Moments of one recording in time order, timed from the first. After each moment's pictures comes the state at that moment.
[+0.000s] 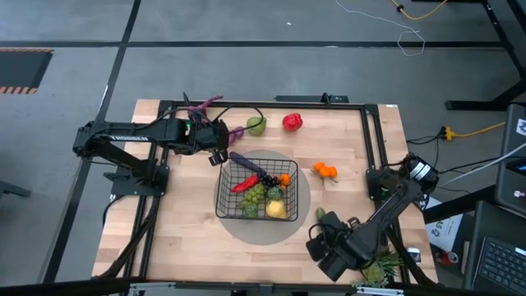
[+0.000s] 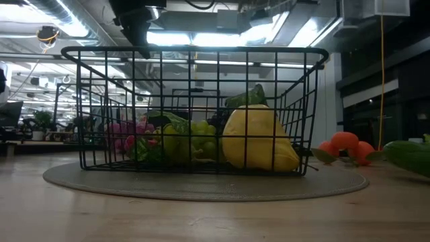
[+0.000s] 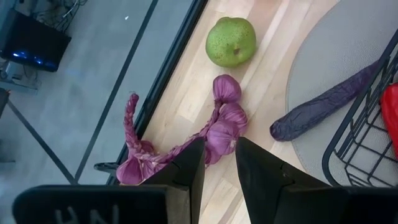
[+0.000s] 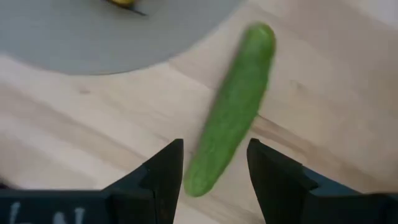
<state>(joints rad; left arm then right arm) 0.04 1.30 1.27 -1.02 -0.67 -0.20 0.81 1.85 1.46 -1.24 0.26 1.95</state>
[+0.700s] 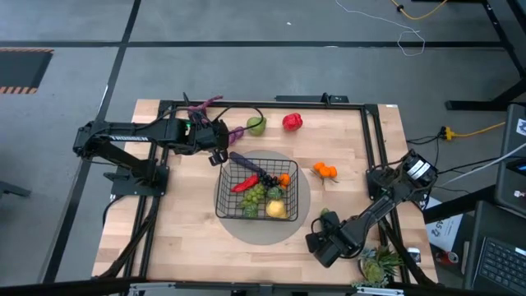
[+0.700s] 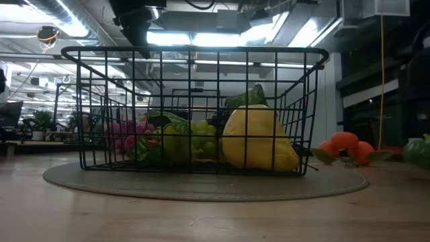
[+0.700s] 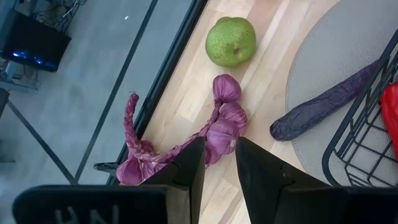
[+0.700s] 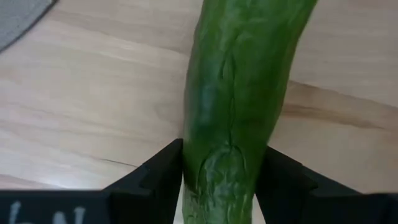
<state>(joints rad) 0.04 1.30 1.27 -1.02 -0.67 -0.20 0.76 1.84 1.08 -0.76 0.05 2.12</state>
